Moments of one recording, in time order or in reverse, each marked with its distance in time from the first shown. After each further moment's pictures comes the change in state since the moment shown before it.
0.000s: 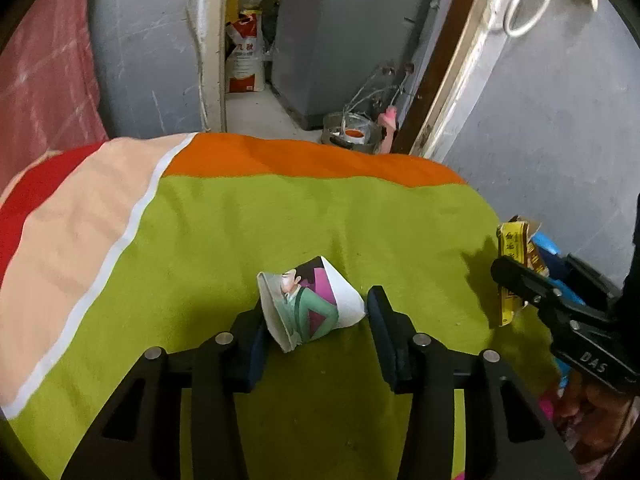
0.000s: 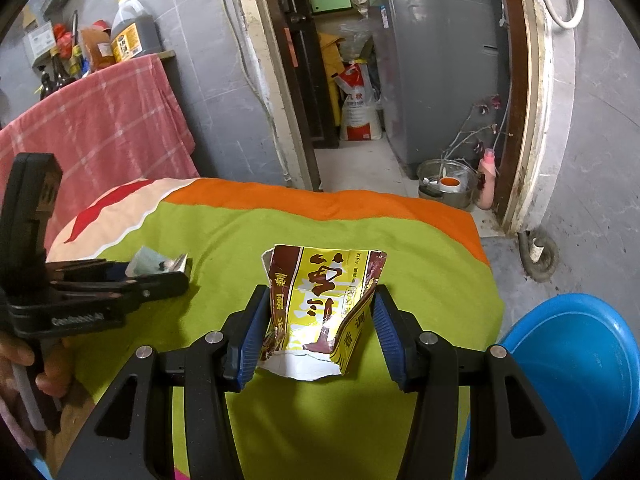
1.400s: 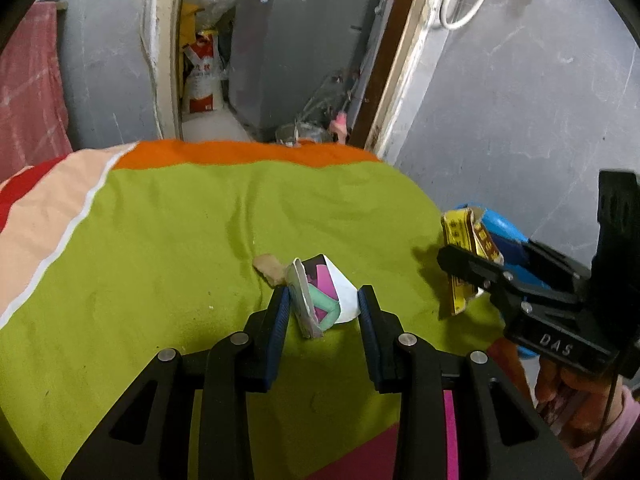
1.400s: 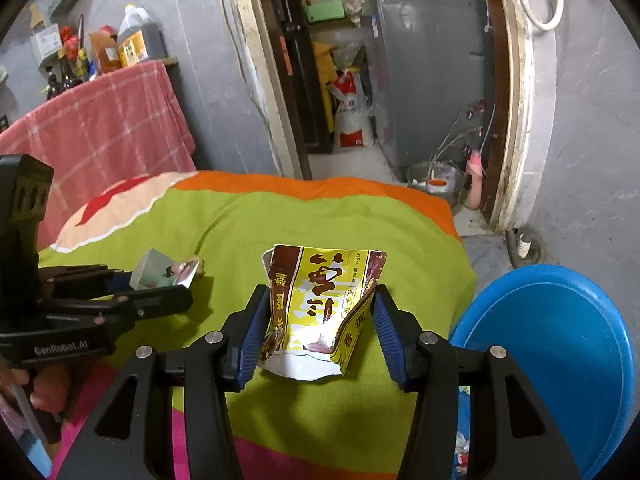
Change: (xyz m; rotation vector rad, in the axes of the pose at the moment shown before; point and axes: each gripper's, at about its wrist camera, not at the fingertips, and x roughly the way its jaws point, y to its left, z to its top) left arm -0.022 -0.043 -0.036 0.072 -0.087 -0.112; right arm -0.038 -0.005 -0.030 -0.001 -0.053 -0.022
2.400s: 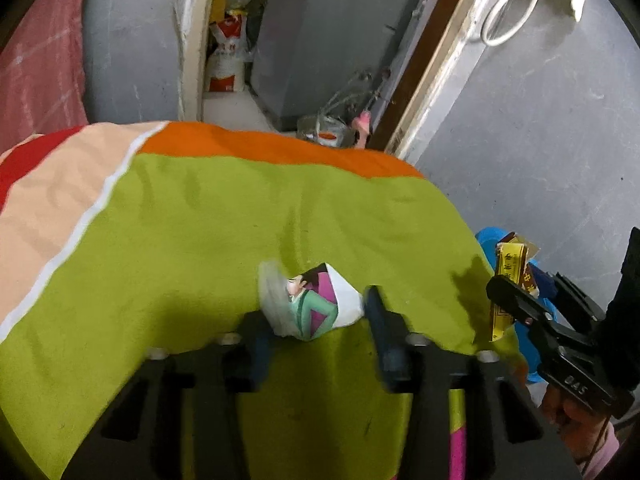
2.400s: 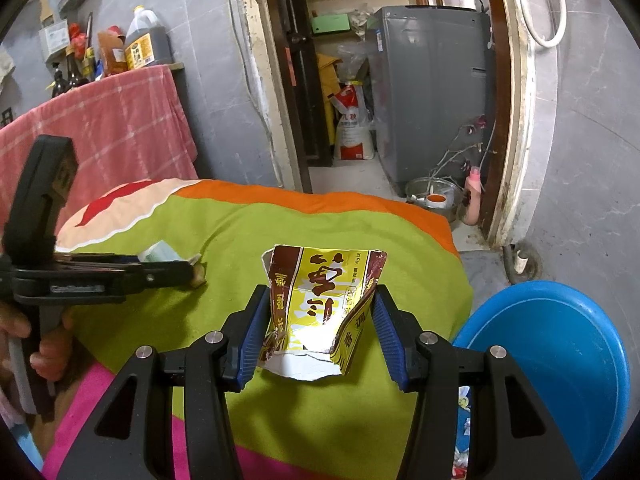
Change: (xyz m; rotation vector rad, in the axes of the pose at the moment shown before) left arm 0.017 0.037 0.021 -0.110 0.066 -0.009; right arm -0.001 0.001 0.001 -0.030 -0.032 -0.008
